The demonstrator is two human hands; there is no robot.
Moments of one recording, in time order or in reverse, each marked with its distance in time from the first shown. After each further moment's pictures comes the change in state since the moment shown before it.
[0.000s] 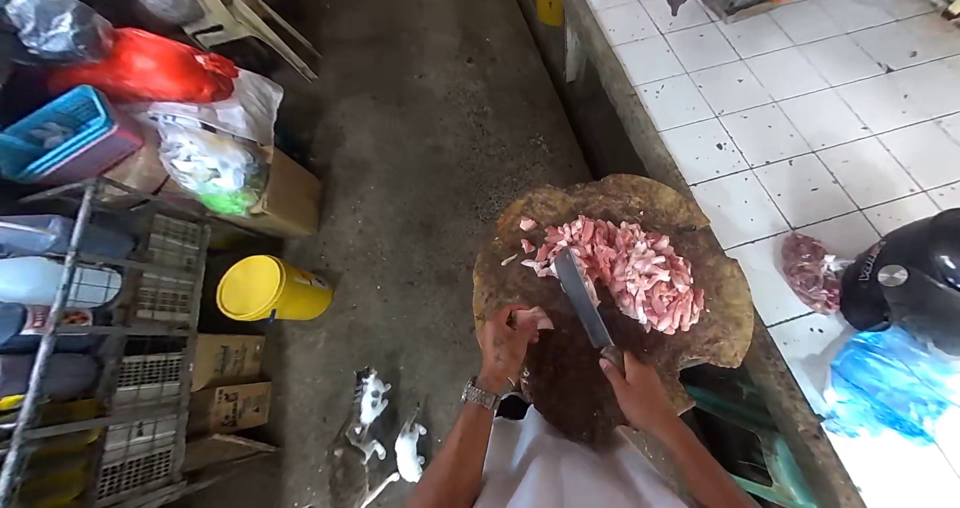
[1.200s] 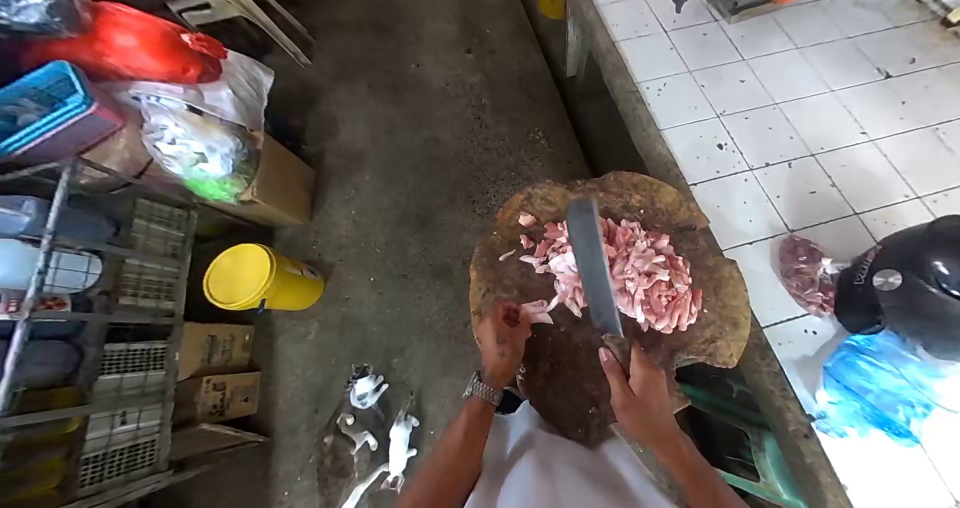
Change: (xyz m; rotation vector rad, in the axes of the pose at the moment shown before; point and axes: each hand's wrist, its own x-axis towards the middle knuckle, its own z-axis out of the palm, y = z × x) left_hand 0.004 -0.017 0.006 0.207 0.125 -0.011; right_hand -0.034 -0.031 0.000 0.160 0.420 -0.338
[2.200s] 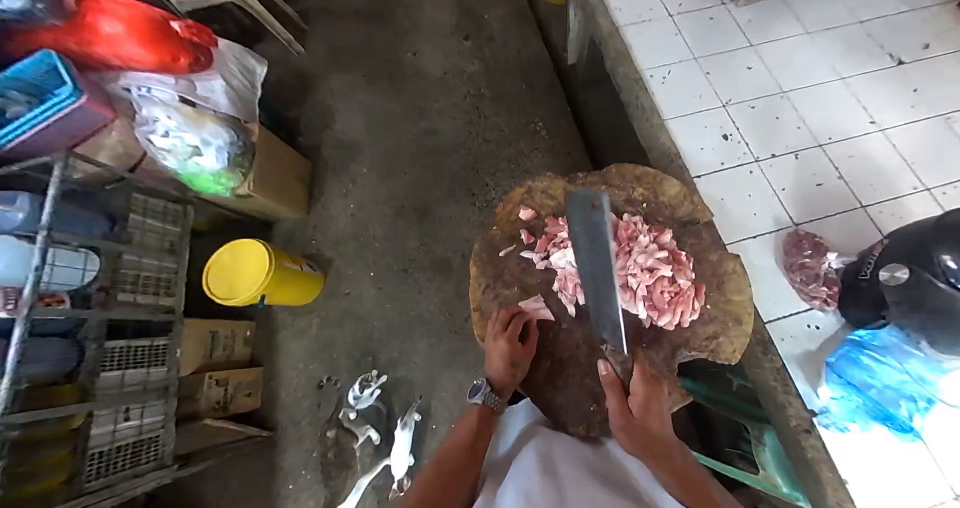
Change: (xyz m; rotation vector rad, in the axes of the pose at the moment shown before) left_hand -0.008 -0.051 0.019 0.319 0.211 0.638; right_hand -0.017 -0.003 0.010 0.032 0.154 -0.211
